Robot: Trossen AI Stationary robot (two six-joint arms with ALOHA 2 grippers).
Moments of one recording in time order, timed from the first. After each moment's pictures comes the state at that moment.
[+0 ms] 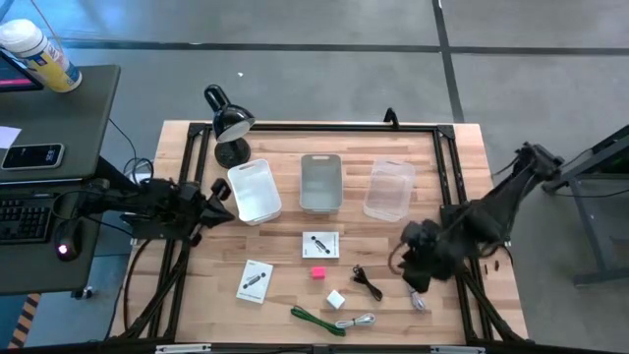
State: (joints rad) left arm -0.01 0.02 0.01 0.28 0.17 -0.26; right arm 0.73 1.26 1.19 -1.01 0.25 1.27
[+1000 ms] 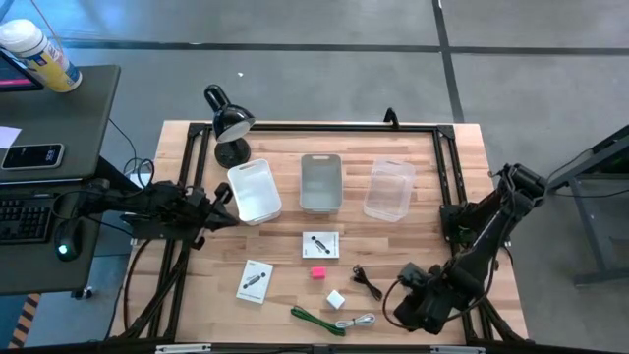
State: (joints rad) left arm -0.01 0.02 0.01 0.15 0.19 -0.21; right arm 0.90 1.56 1.19 -0.94 0.05 1.76
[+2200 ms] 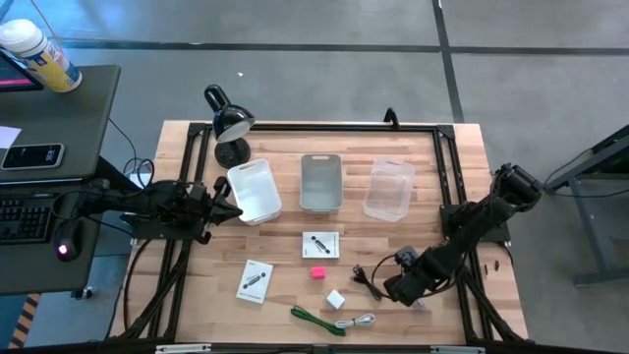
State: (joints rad) left arm -0.01 0.02 0.01 0.16 0.03 -0.24; right arm 0.75 1.60 0.88 -0.76 -0.08 1.88
